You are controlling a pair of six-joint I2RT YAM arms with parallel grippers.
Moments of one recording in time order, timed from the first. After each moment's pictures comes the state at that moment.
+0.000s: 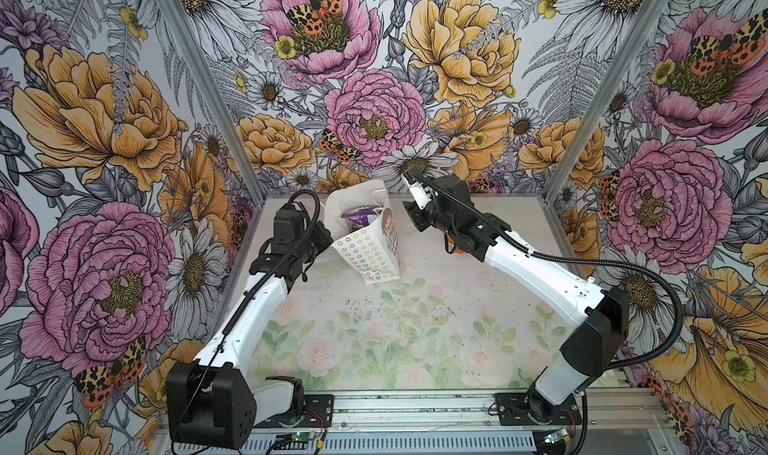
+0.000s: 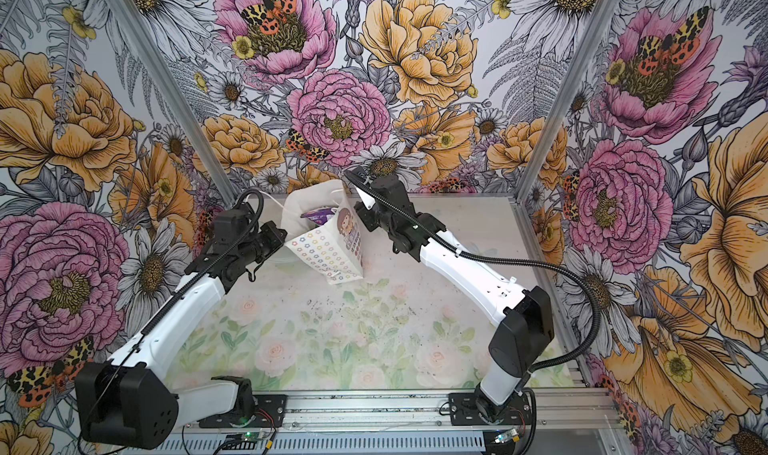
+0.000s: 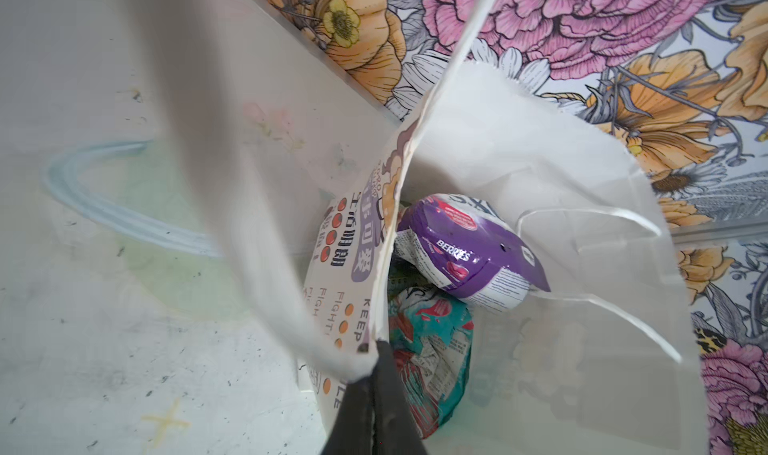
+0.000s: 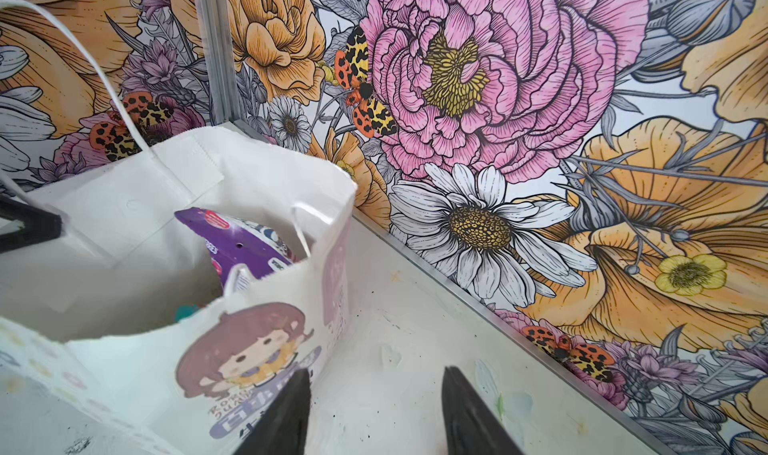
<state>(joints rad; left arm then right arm) -0.08 1.22 0.99 -0.35 0.15 -0.74 0.68 1.66 1.63 -0.37 0.17 -0.22</state>
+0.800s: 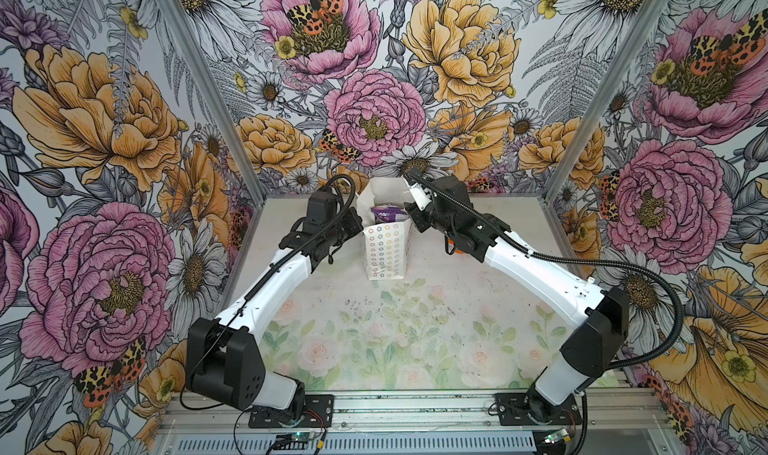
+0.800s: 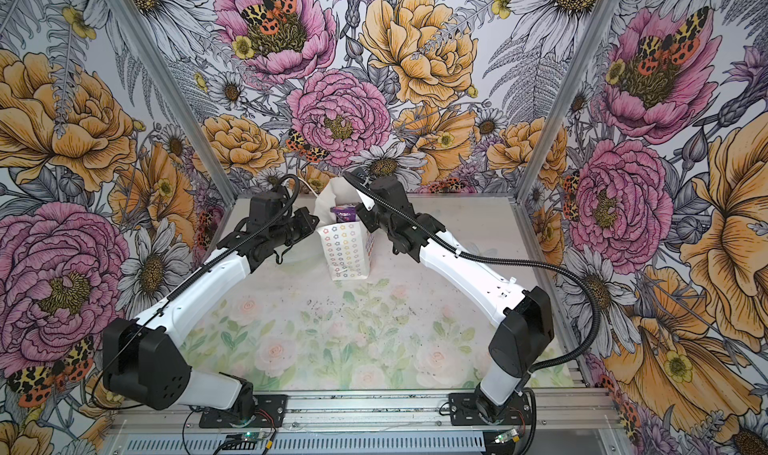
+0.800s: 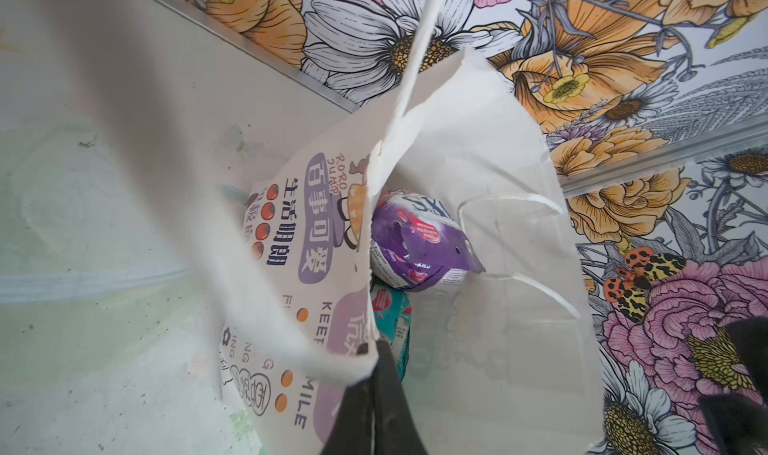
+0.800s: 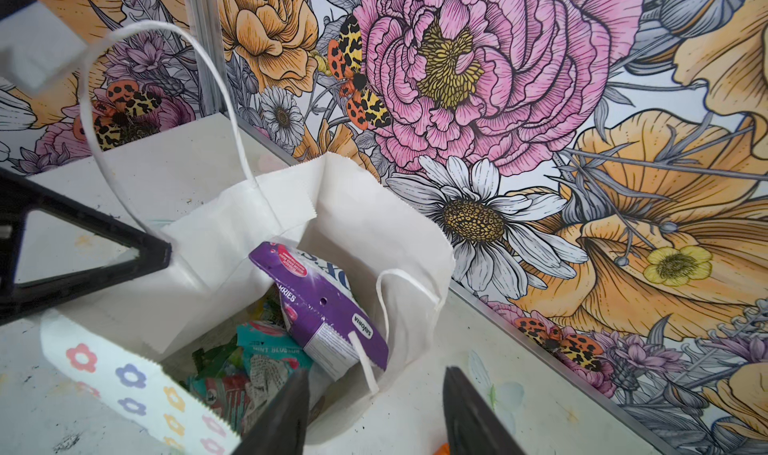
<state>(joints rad) -0.33 1.45 1.23 -0.31 0.15 -0.73 0.68 1.66 1.63 -0.39 0.21 -0.23</state>
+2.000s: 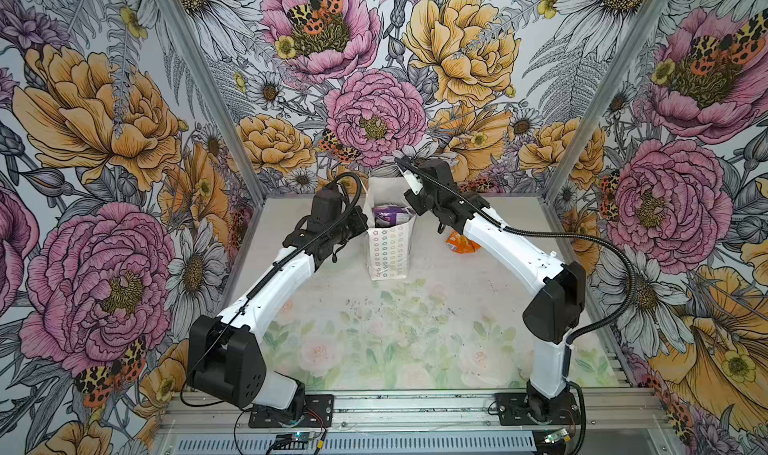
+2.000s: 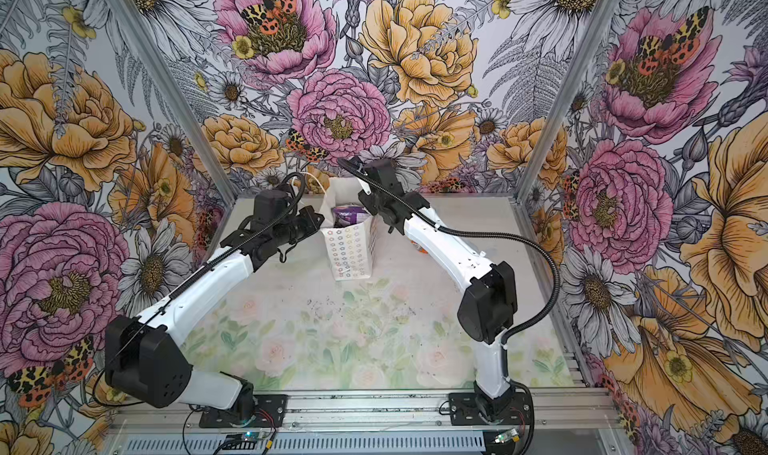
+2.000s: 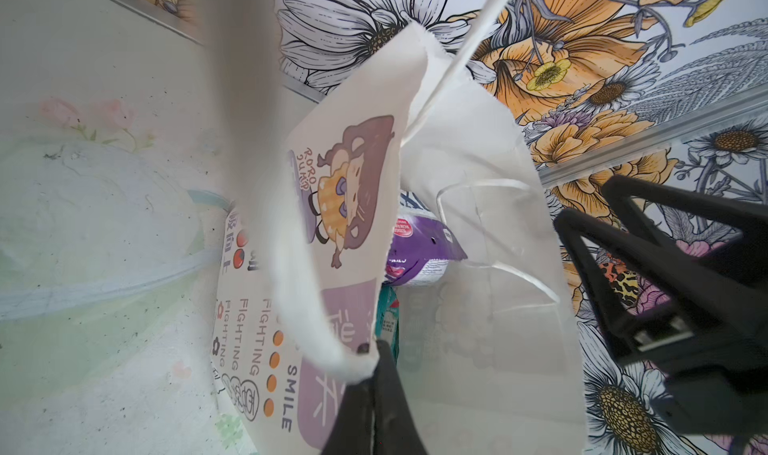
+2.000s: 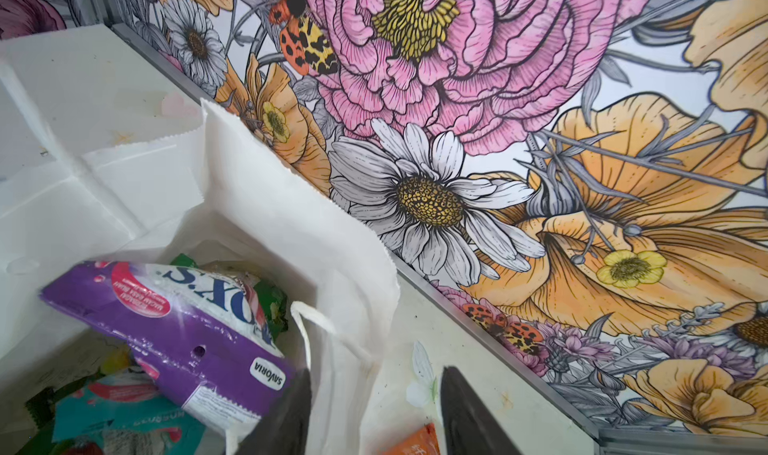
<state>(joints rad) -0.35 1.45 1.24 -0.31 0.15 -0.71 0.60 1.96 1.98 -0.55 0.28 -0.34</state>
